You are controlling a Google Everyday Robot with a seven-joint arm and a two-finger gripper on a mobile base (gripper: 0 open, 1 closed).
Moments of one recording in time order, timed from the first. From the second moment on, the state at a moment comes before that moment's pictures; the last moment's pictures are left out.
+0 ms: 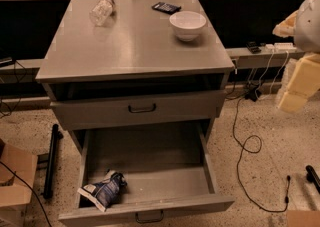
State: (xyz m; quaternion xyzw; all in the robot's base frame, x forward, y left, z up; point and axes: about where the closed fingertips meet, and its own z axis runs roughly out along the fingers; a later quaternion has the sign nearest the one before) arm 0.438 -0.217 0.976 -0.60 0.78 -0.03 0.16
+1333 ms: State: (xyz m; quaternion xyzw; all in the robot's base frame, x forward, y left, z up) arm 0.438 -0.123 0.875 -0.56 0.81 0.10 0.16
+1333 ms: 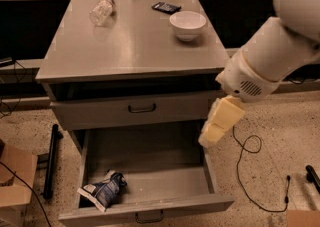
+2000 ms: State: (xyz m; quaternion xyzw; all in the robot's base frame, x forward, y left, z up) arm 0.451 -0.084 0.851 -0.55 0.80 0.18 0.18
